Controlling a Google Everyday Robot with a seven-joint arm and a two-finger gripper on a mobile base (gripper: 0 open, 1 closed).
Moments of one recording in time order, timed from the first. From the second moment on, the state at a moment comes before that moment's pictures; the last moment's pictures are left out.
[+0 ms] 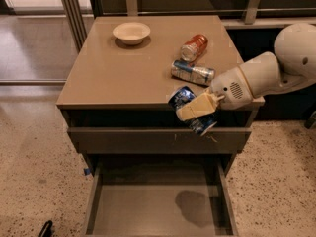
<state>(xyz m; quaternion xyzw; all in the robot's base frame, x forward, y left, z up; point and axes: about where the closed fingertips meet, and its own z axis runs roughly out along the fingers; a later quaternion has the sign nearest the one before) 0.500 -0.074 0.852 -0.41 0.78 0.43 0.22</state>
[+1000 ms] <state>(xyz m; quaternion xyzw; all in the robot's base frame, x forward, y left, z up) 0.491 -0.075 0.851 -0.37 0.80 0.40 0.24</state>
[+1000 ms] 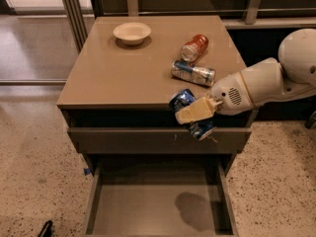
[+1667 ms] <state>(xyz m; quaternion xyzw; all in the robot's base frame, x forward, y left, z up) 0.488 -0.101 0.739 -0.28 0.85 0.39 0.23</state>
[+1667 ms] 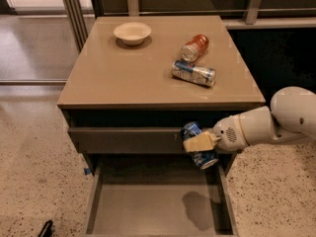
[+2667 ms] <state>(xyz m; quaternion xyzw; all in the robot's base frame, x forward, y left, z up) 0.477 -0.124 0.614 -0.19 0.89 0.39 0.14</state>
